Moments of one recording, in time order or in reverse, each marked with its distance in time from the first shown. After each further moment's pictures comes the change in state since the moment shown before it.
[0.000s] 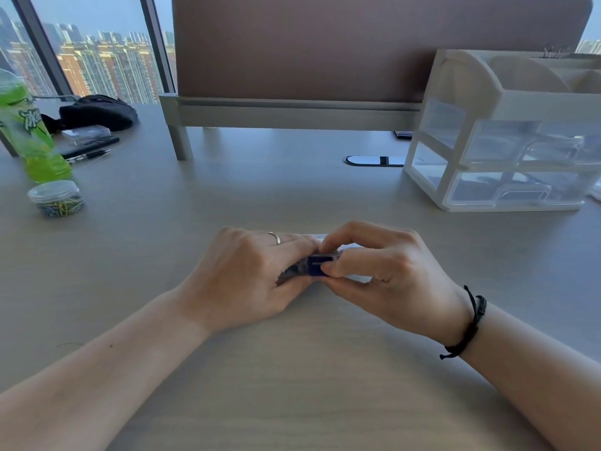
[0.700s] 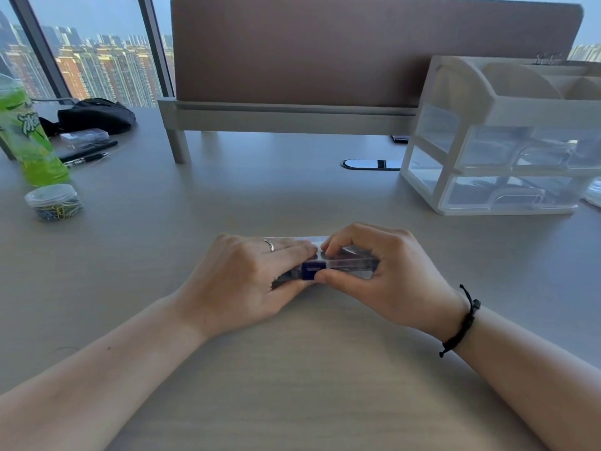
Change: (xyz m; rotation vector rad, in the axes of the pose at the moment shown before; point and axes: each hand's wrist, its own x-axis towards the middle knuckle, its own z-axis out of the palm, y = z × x) left_hand -0.005 -0.005 0.006 0.015 0.016 -0.011; right_hand -0.001 0.002 -0.004 0.166 -0.102 0.382
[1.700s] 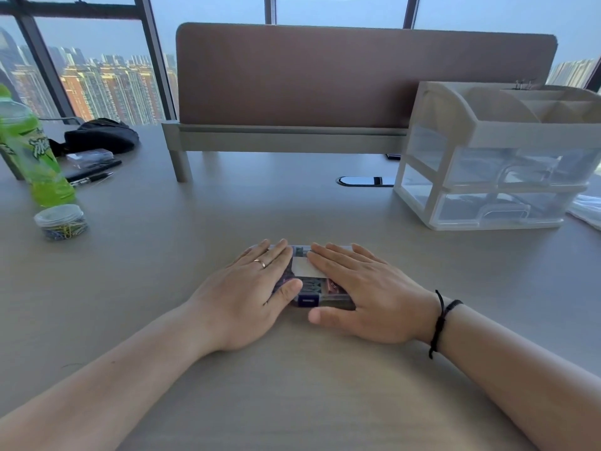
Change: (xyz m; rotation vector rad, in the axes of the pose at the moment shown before) left_hand 0.001 -0.006 0.006 0.002 -0.586 -0.462; right_hand 0.007 0.007 0.000 -0.470 -0.574 0.099
